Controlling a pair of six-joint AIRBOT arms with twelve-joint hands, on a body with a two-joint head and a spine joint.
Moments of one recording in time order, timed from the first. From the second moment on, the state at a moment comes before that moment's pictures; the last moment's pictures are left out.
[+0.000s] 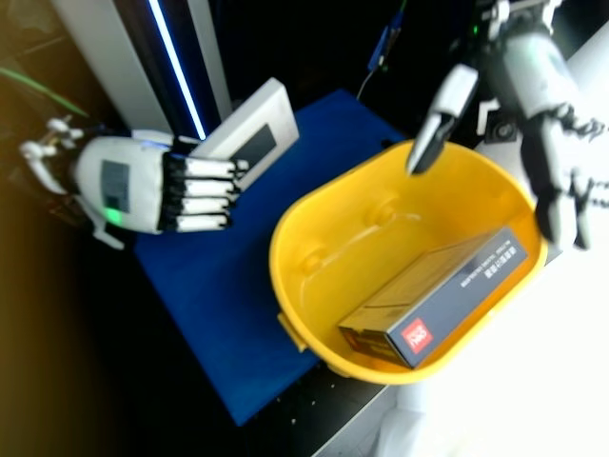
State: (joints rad) left arm 0.22 -1.20 1.43 0.16 -0.37 0.63; right arm -1.26 -0.84 0.87 -2.98 -1.41 2.88
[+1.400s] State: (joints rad) left arm 0.21 -0.96 1.25 -0.07 -0.88 0.80; right arm -0.91 -0.75 1.01 -2.98 -1.53 2.87
